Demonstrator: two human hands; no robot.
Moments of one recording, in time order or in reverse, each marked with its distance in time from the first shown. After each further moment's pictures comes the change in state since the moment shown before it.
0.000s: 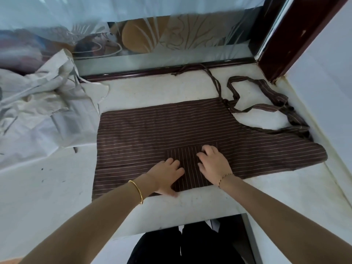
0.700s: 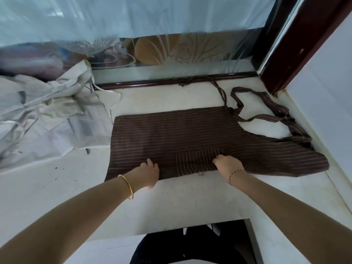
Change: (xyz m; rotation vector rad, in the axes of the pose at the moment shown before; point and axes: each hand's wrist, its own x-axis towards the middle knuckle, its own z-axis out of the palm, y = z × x) left_hand -0.040 -0.023 -0.013 -0.105 -0.417 -0.539; right_hand 0.005 0.012 -0.035 -0.221 -0.433 0.107
